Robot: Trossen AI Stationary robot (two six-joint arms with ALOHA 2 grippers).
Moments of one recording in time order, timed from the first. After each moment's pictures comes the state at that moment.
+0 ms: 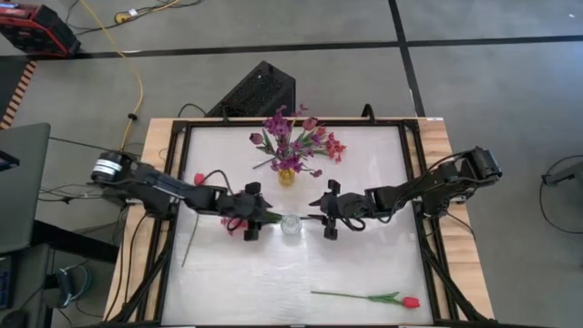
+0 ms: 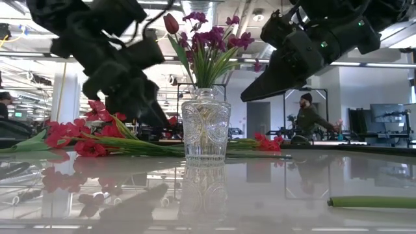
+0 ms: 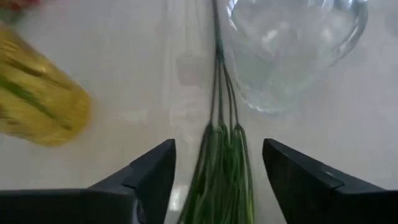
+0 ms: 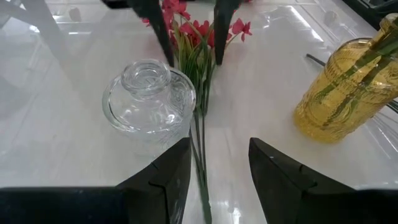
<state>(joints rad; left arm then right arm) -0.12 1.49 0.59 0.20 -0.17 -0.01 0.18 1.51 0.66 0.32 0.29 0.10</state>
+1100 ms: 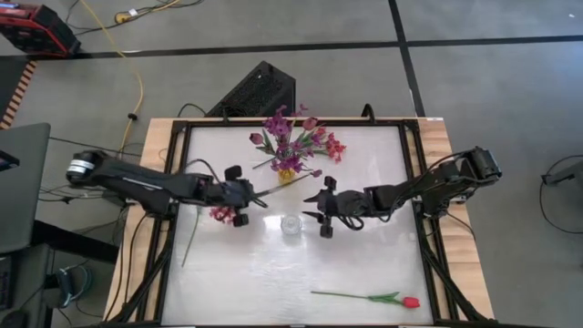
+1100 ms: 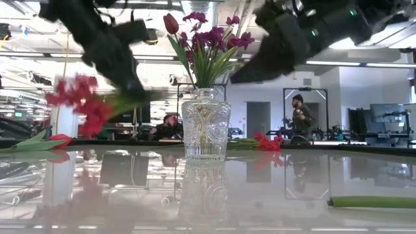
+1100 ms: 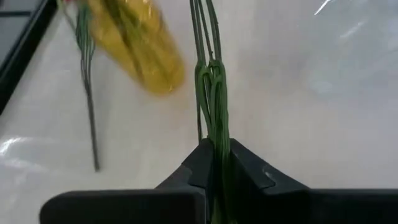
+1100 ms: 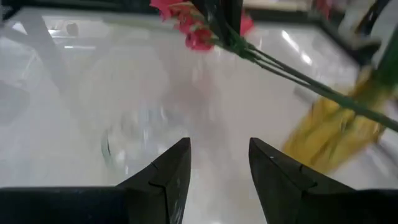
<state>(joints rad) -0.09 1.22 0.69 -0.29 -0.33 -0.10 0.18 1.51 0.72 0.35 0.32 0.03</state>
